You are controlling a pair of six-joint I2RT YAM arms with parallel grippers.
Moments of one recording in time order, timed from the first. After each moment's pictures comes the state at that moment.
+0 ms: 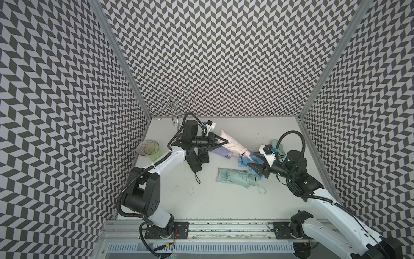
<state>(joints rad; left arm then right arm) -0.37 1.59 1.13 0.04 1.04 -0.90 0.39 0.88 0.58 0.06 -0.59 -0.15</state>
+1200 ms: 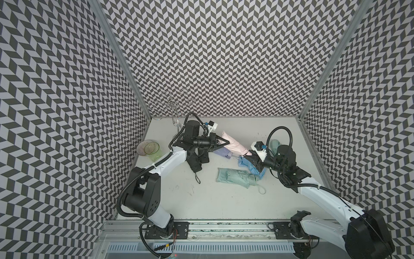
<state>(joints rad) -0.39 1.59 1.13 0.04 1.04 -0.91 0.42 1.11 0.62 0.18 -0.53 -0.24</state>
